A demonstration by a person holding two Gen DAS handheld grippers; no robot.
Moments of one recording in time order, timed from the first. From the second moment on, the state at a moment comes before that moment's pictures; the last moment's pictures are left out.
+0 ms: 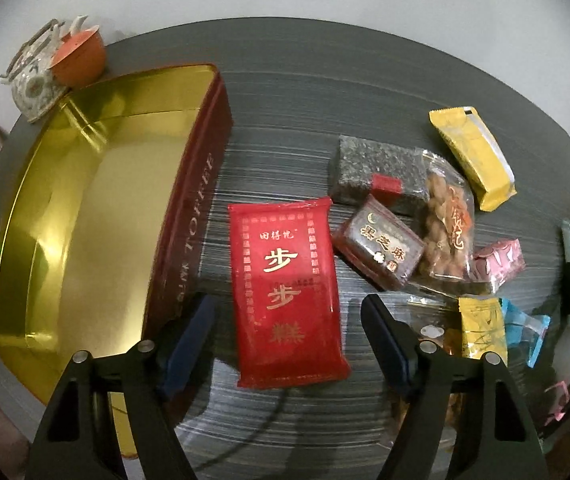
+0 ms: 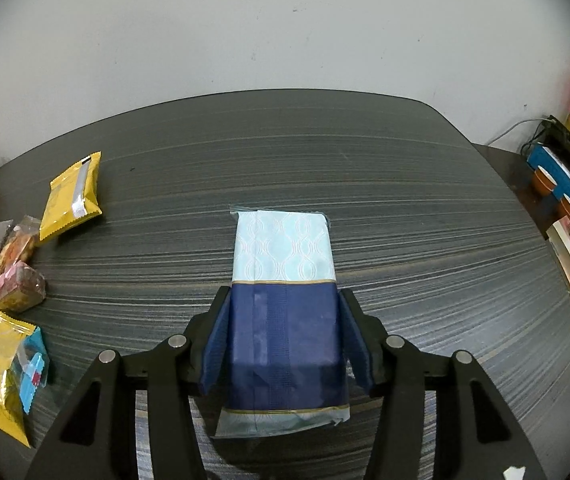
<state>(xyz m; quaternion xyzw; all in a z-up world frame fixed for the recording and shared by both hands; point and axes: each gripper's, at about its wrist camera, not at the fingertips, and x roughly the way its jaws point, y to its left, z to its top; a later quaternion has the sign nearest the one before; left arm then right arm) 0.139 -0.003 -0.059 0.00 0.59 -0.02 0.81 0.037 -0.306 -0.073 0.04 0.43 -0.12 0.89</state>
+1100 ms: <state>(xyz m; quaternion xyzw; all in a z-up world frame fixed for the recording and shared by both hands) 0.133 -0.012 -0.060 -0.01 0.60 -0.02 0.80 0.040 -0.306 -0.071 0.04 0.44 -0.12 0.89</state>
